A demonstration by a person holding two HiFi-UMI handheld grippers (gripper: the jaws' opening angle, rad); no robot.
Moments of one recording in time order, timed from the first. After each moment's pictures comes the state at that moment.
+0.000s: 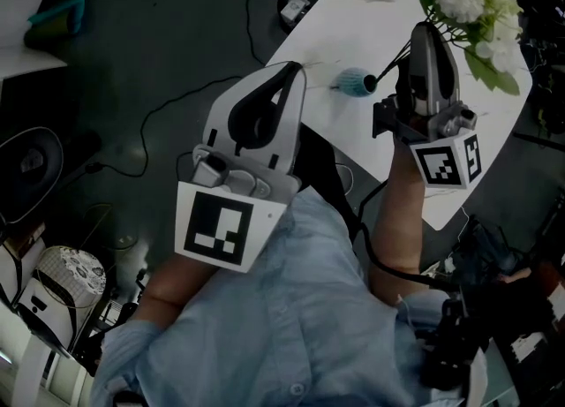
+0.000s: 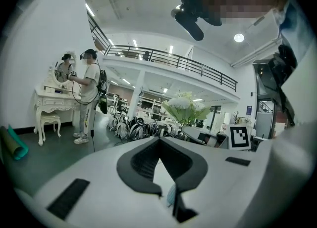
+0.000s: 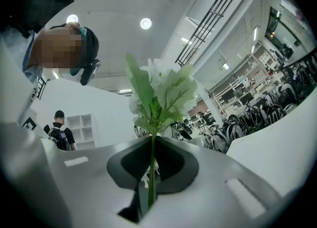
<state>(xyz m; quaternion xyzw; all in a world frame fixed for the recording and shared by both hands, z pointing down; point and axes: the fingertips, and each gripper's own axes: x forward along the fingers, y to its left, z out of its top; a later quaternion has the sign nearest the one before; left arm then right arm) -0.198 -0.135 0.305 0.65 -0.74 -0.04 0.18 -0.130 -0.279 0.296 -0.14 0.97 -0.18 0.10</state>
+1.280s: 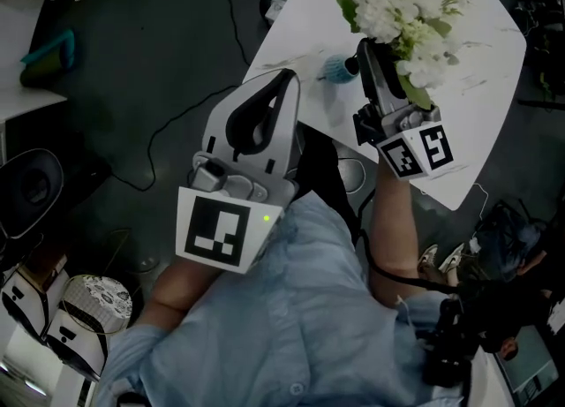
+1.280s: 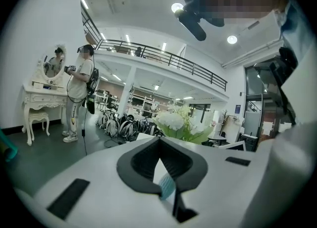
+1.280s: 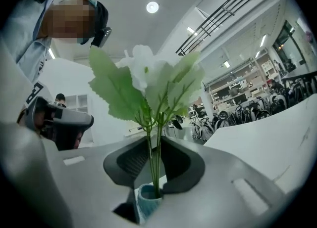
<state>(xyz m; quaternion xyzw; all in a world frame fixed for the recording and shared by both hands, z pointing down) -0.168 -0.136 0.315 0.69 -0.70 -0.03 0.18 -0.103 -0.240 0.372 -0.17 0.97 -0.15 0.01</state>
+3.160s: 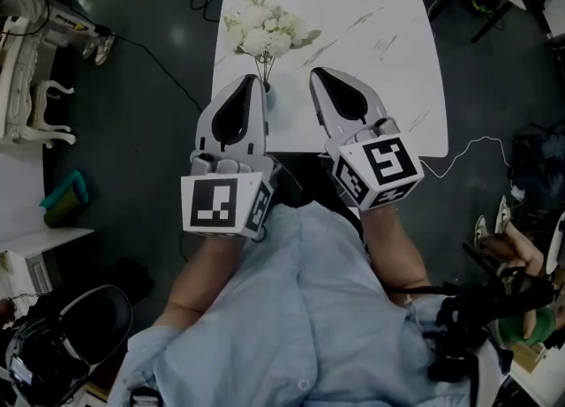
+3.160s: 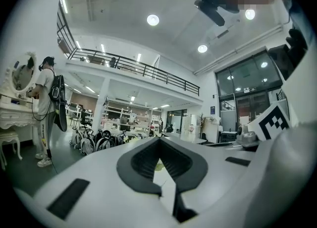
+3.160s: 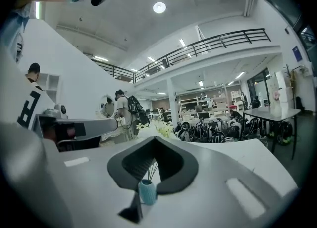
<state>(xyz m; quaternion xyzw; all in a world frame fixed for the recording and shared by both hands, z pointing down) -0.088 -0.163 0.238 0.78 -0.62 -0.04 0.06 -0.005 -0.191 0.267 -0.38 0.92 -0.08 -0.05</state>
